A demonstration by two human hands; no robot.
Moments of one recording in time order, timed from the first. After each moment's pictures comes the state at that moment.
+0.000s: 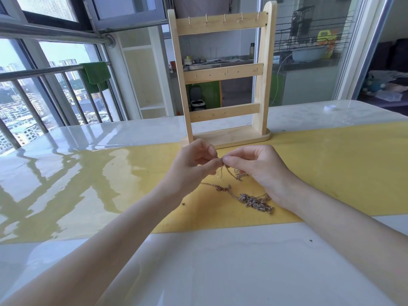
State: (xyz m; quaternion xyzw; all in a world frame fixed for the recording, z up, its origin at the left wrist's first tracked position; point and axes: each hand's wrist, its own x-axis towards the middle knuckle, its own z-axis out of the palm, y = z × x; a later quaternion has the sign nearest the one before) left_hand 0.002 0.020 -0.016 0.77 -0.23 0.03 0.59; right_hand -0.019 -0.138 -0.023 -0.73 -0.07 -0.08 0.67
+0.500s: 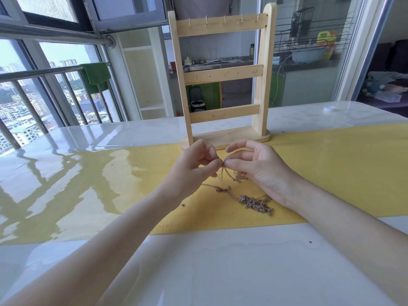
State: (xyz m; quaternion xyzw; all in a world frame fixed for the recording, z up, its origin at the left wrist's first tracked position) left_hand 0.005 0.022 -0.020 0.78 -0.27 0.03 0.57; right_hand -0.020 -0.141 -0.019 -0.70 -0.09 -0.03 0.71
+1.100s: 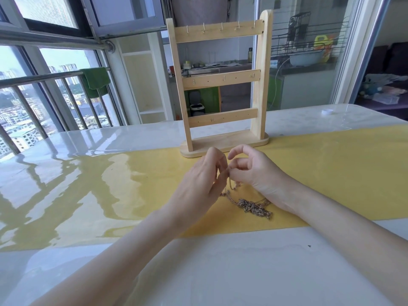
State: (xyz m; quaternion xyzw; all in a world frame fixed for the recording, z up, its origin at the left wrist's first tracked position) left_hand -0.007 0.013 -0.032 0.80 -0.43 0.22 0.35; right_hand -0.020 -0.144 -0.020 -0.75 -0.11 0.00 0.65
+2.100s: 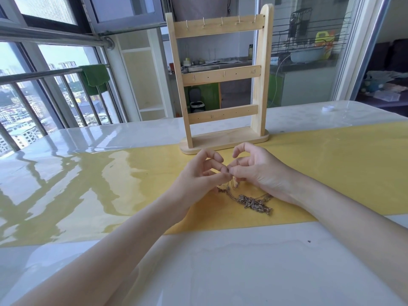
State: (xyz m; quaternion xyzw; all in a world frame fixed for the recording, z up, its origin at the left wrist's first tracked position) left_hand -0.009 0.012 -0.024 0.73 -0.21 -0.09 0.64; right_hand -0.015 -0.151 -0.020 -0.74 -0.11 0.05 0.67
